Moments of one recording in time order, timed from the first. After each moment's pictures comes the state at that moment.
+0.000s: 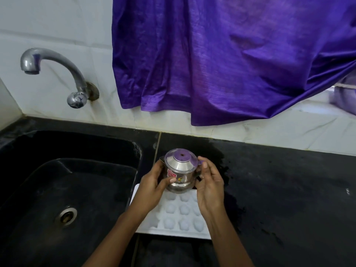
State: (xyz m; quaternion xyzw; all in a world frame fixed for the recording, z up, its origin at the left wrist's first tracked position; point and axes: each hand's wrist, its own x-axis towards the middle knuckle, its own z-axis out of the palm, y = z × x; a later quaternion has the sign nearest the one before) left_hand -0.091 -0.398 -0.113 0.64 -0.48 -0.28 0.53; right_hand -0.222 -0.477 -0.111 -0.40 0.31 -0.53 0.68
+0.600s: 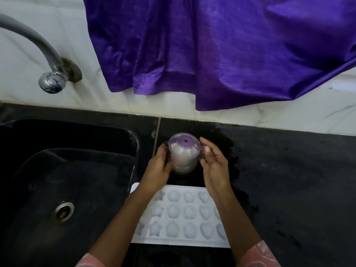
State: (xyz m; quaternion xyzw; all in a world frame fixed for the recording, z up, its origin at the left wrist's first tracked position) left_hand -0.066 -0.465 -0.148 0.67 -0.47 -0.31 0.48; right_hand -0.203 -0.535 -0.136 -0.43 0.35 -0.48 0.68
